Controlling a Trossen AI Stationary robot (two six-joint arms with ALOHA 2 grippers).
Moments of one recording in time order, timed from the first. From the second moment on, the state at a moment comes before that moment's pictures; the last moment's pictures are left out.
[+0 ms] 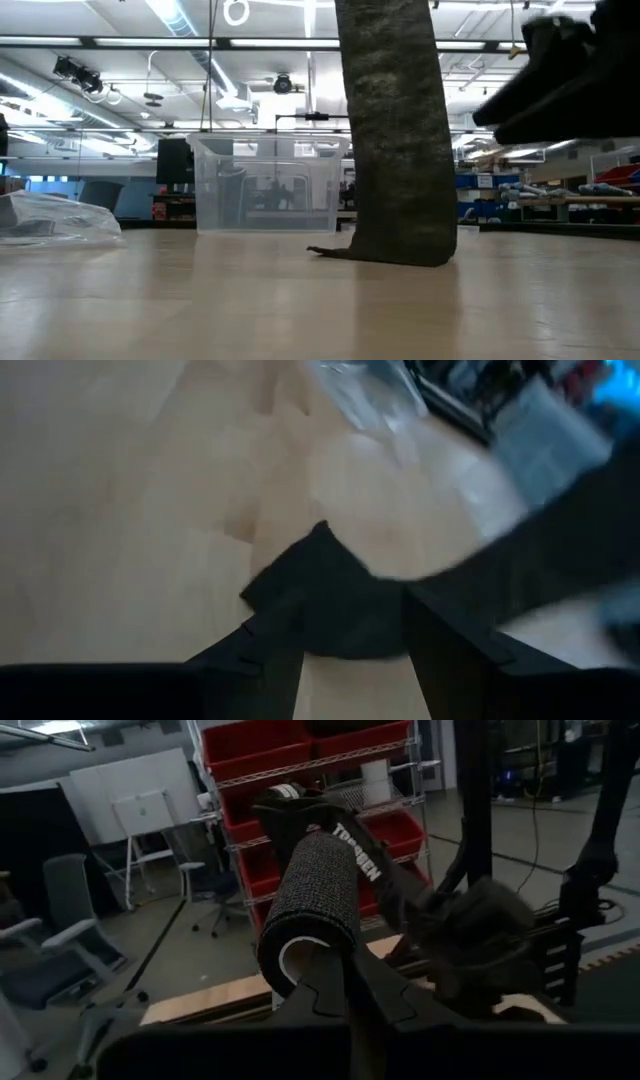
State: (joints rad) left arm 0.06 1.26 1.01 0.28 0.19 0.23; right arm 0.79 1.64 0.72 0.16 0.95 0.02
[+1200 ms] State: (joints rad) left arm 0.06 1.26 1.01 0.20 0.15 0.26; right arm 0.61 1.94 1.09 -0.26 0.62 -0.54
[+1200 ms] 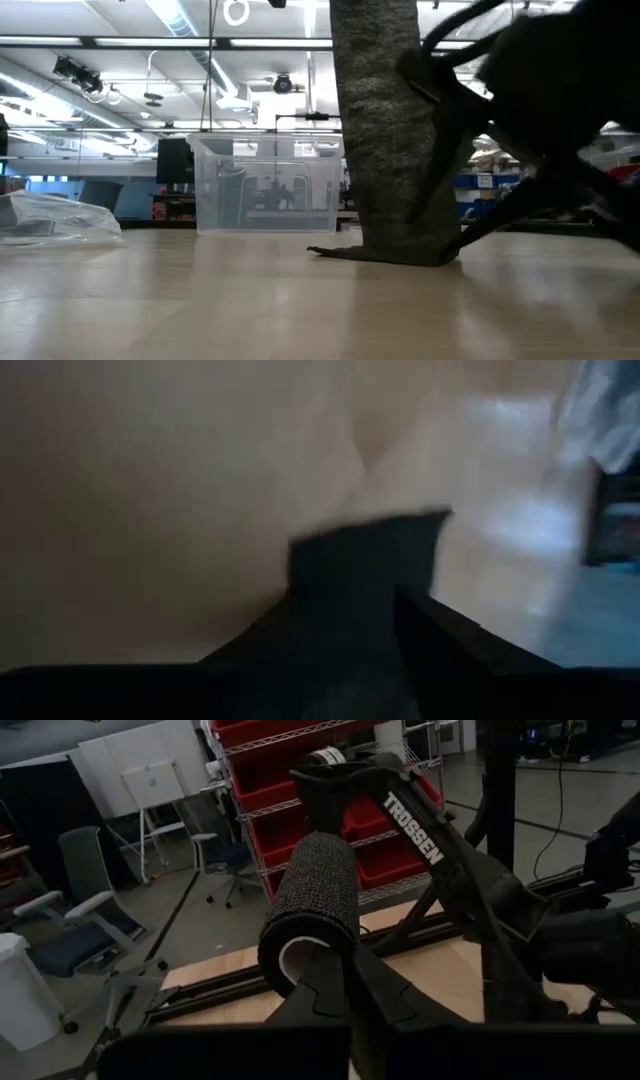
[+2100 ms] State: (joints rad) left arm 0.06 1.26 1.01 0.19 0.15 0.25; right arm 0.55 1.94 1.10 -0.23 0.43 -0.29
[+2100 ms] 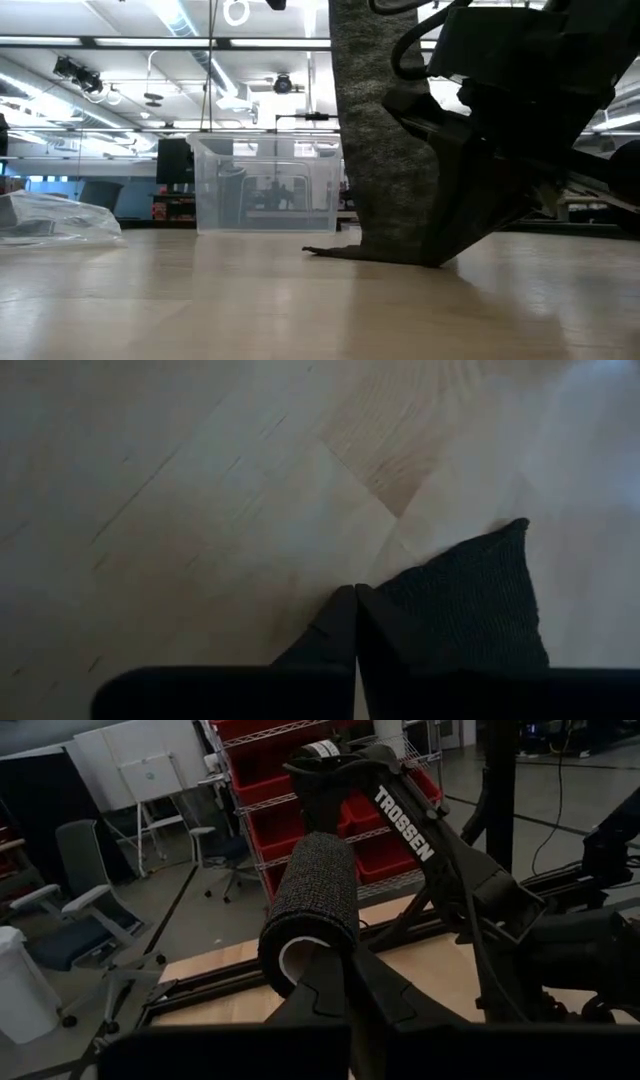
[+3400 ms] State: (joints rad) left arm 0.06 1.27 1.01 0.13 0.11 0.26; right arm 0.46 1.94 1.15 -0.33 0.25 -0.21
